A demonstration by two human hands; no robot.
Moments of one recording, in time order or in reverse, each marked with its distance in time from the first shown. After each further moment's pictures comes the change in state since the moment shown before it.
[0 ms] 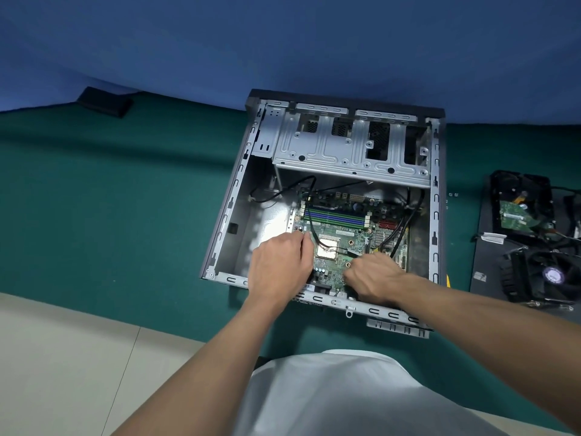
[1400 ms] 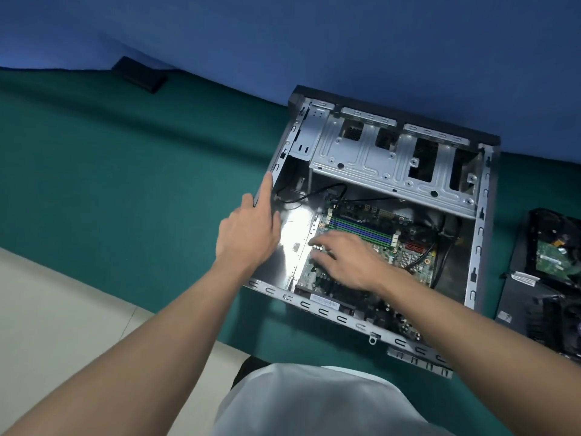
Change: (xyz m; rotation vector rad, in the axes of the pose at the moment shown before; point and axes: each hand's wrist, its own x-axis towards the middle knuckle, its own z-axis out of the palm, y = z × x) left_hand 0.046 -0.083 -0.026 0.236 -0.134 -0.269; right_hand 0.050 -0.034 -0.066 0.596 0.239 -0.035
